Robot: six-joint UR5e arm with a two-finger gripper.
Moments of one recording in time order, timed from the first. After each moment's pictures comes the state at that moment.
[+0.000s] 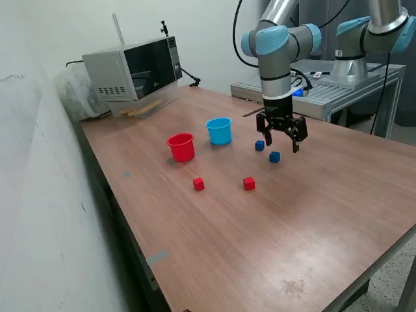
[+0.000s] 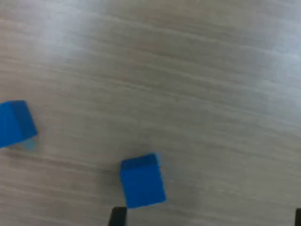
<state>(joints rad) 0.09 -0.94 1.64 -2.23 -1.53 3.06</state>
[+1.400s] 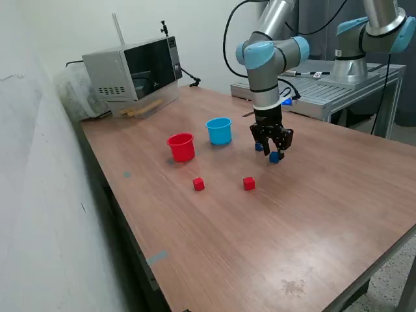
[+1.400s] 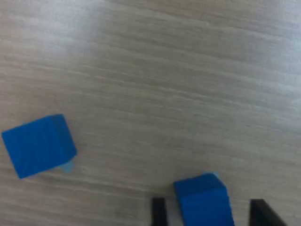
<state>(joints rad) 0.04 -0.89 1.65 -2.26 -1.53 3.02</state>
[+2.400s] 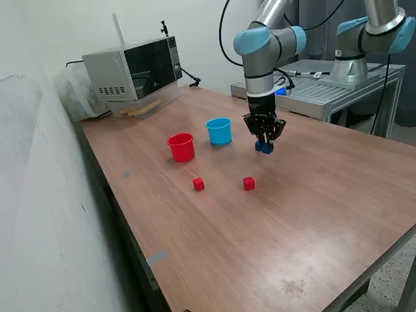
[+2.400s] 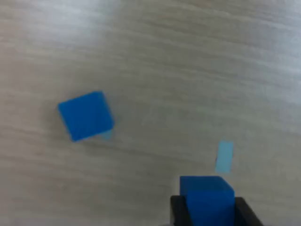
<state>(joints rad) 0.01 -0.95 1.65 -2.26 -1.54 2.99</state>
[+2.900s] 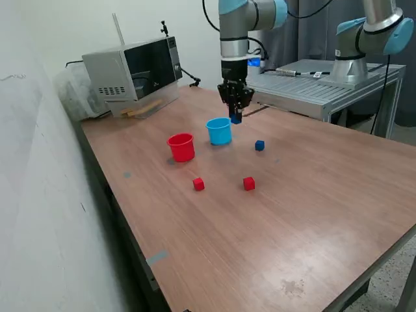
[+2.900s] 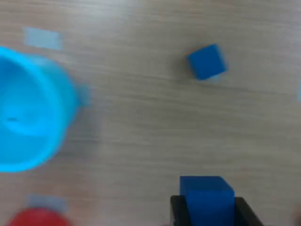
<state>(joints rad) -0.11 -1.07 1.61 -2.22 -1.59 2.95</state>
